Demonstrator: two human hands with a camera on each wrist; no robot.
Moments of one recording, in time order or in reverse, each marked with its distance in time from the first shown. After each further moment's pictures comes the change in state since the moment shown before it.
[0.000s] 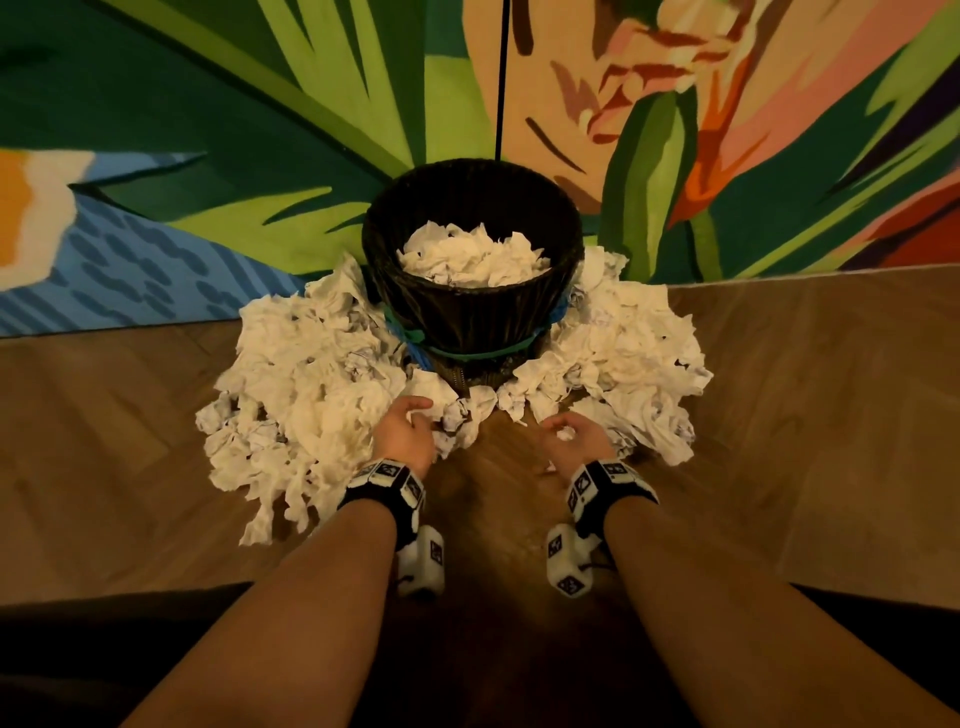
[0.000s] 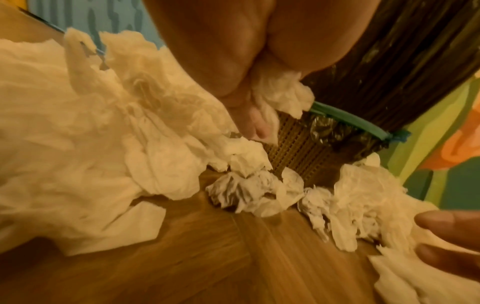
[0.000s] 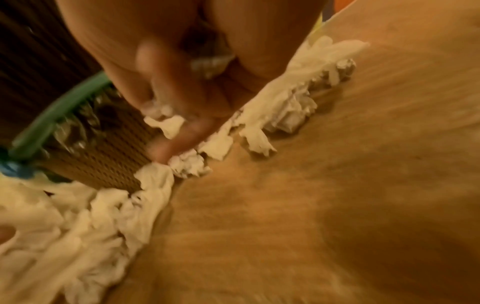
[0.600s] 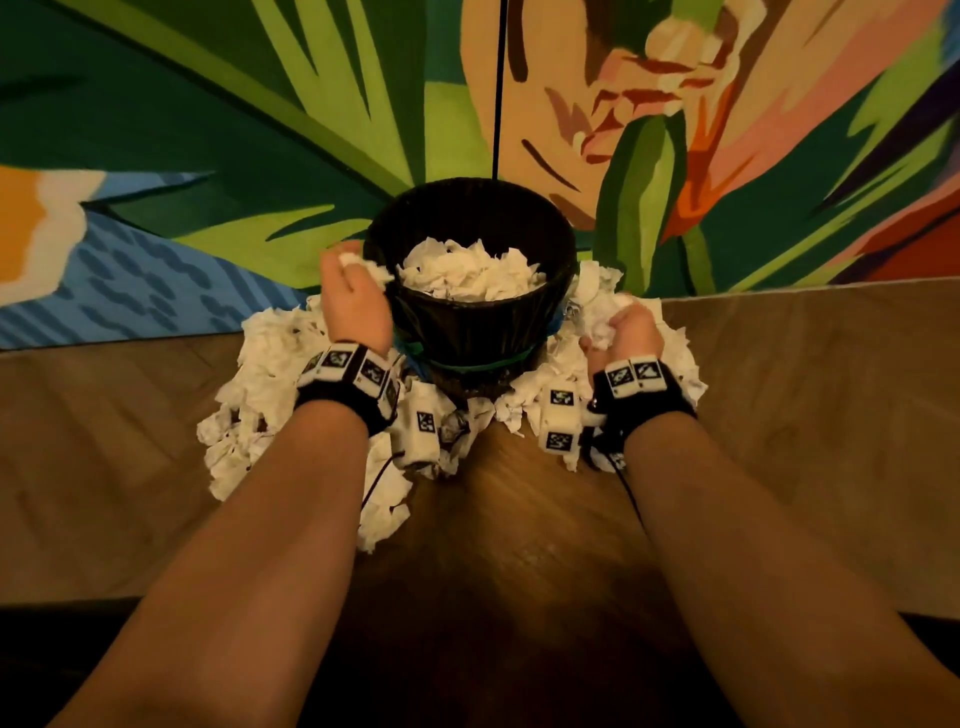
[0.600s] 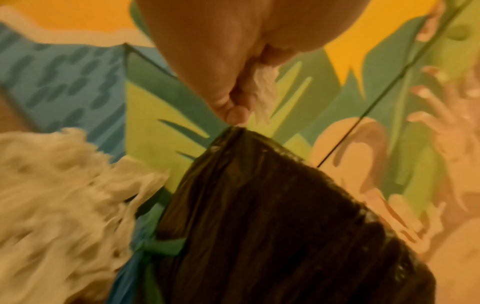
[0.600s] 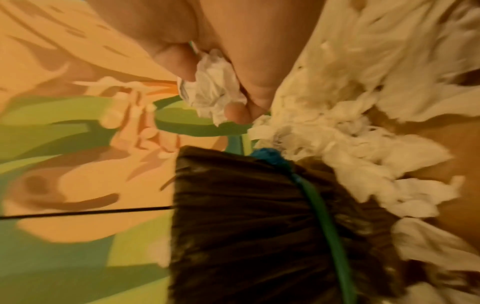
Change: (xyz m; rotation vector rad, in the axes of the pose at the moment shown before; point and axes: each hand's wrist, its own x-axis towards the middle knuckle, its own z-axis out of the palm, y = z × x) left_hand 0.057 0.138 -0.072 -0.419 0.350 0.260; right_hand 0.016 -0.139 -0.064 0.913 0.240 -0.009
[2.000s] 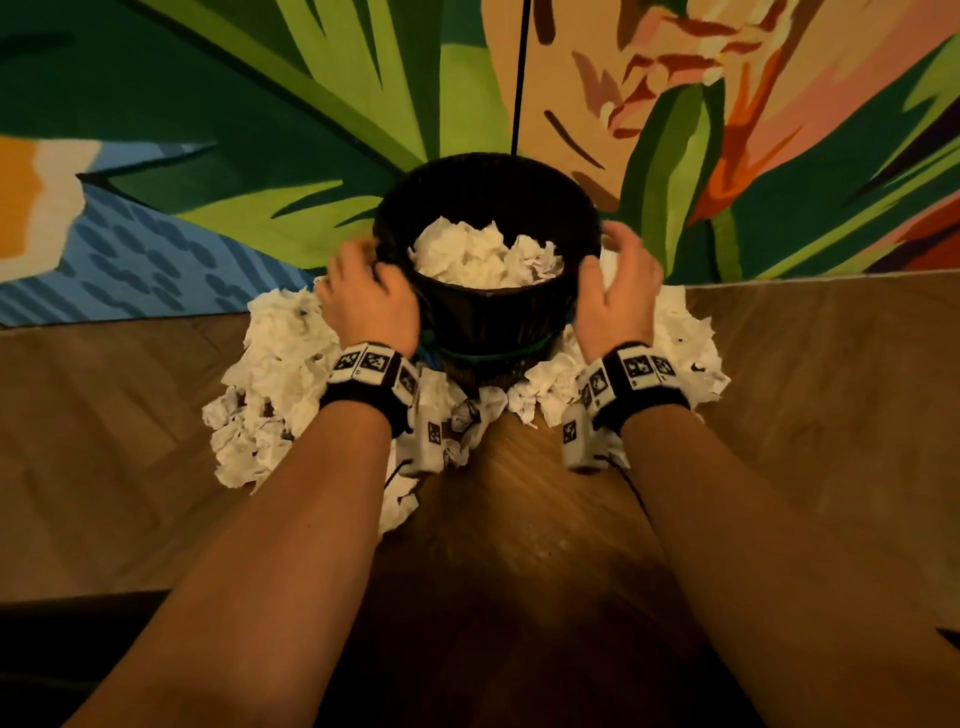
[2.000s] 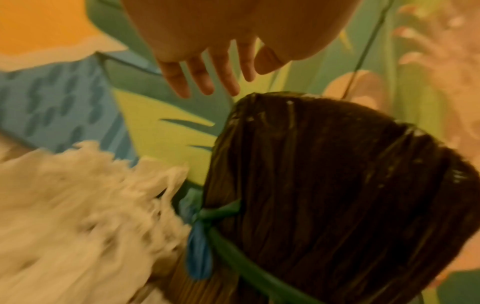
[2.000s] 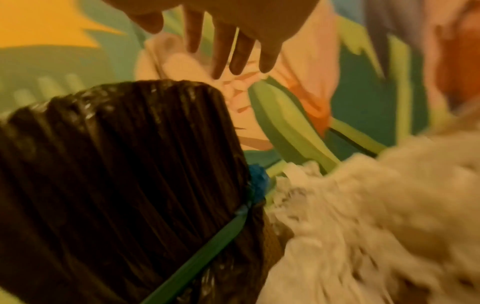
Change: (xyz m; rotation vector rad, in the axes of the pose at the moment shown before) left_hand -0.002 -0.028 0.003 0.443 0.088 0.177; right_hand 0.009 0.020 0.018 -0.752 -0.170 -0.983
